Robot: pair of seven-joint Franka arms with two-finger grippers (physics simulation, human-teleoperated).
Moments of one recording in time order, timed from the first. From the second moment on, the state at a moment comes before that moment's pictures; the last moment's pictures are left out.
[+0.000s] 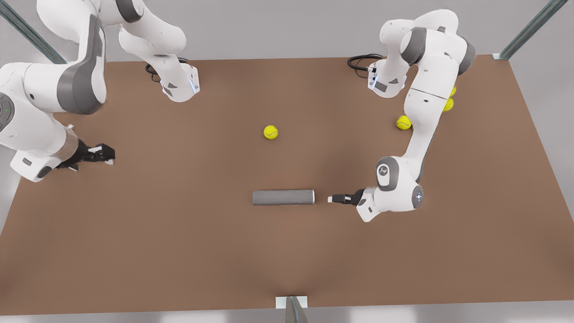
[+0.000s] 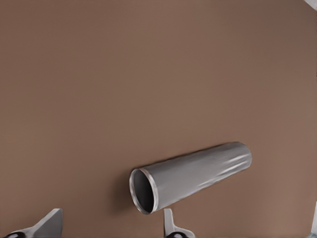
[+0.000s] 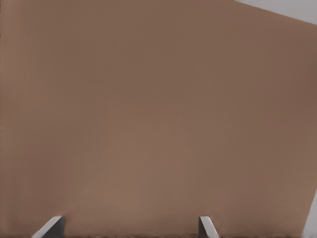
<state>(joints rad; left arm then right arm) -0.12 0.72 -0.24 -1.59 -0.70 2.19 0.19 -0.02 0.22 0.06 -1.28 -0.11 1.36 -0.17</state>
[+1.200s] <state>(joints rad) -0.13 0.91 -0.43 -1.53 -0.86 2.35 0.46 -0.05 0.20 0.05 -1.43 -0.04 1.35 0.02</state>
